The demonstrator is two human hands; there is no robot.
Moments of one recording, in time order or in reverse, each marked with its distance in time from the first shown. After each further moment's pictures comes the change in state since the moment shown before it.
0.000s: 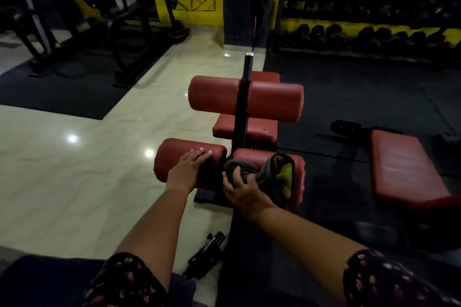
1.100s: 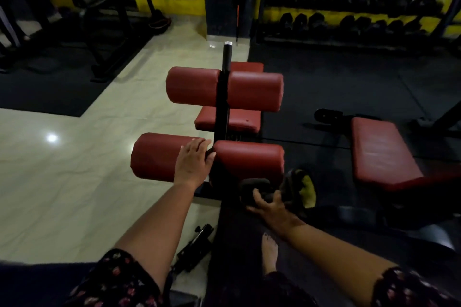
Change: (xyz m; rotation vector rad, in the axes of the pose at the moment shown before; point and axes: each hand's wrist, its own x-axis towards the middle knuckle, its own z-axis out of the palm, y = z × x) left_hand 0.015 0.074 0.016 -0.116 0.229 0.051; right_hand -0.119 0.037 0.060 0.225 0.072 -0.008
